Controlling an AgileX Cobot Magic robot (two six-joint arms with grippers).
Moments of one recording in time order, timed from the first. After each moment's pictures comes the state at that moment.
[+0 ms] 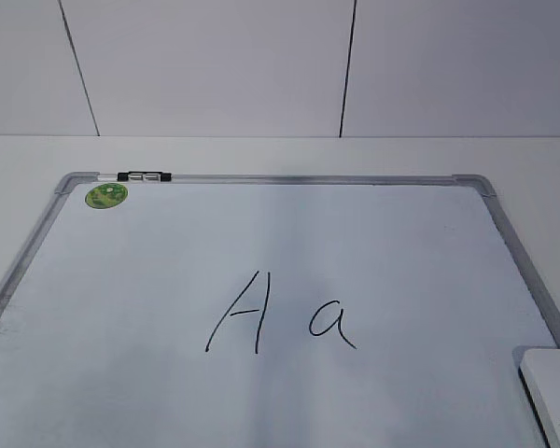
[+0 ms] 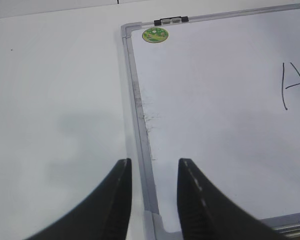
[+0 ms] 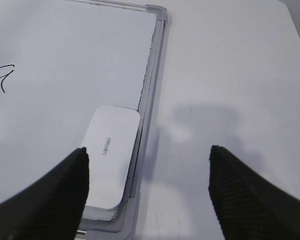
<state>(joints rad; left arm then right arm) -0.05 0.01 -0.51 -0.13 1.11 0.11 0.10 -0.02 -0.50 -0.08 1.15 -0.14</state>
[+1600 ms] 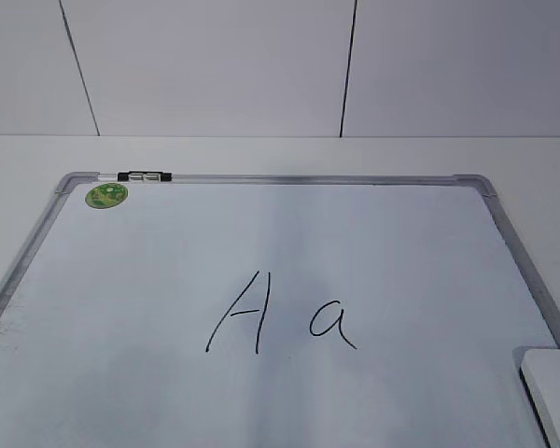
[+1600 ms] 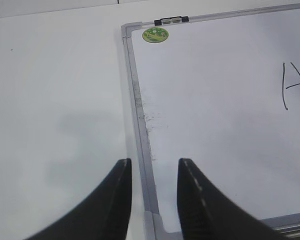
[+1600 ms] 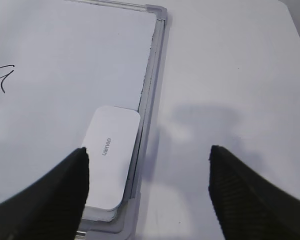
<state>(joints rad) -0.05 0.01 -0.51 -0.13 1.11 0.11 0.10 -0.02 -0.50 -0.08 1.15 -0.14</state>
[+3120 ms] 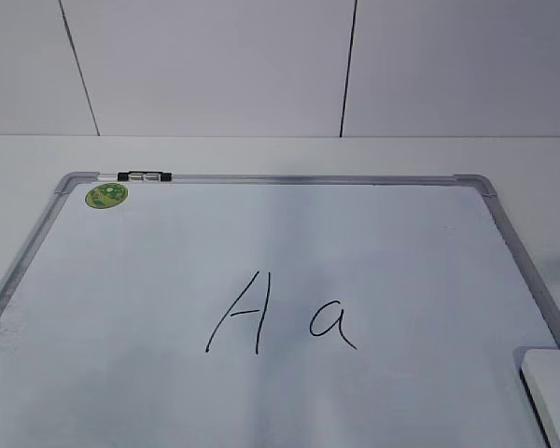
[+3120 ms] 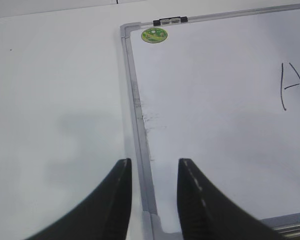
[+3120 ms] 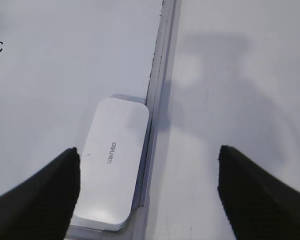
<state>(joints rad) -0.05 0.01 -0.51 -0.13 1.11 0.11 0.10 0.41 -0.54 -0.07 0.99 -0.12</state>
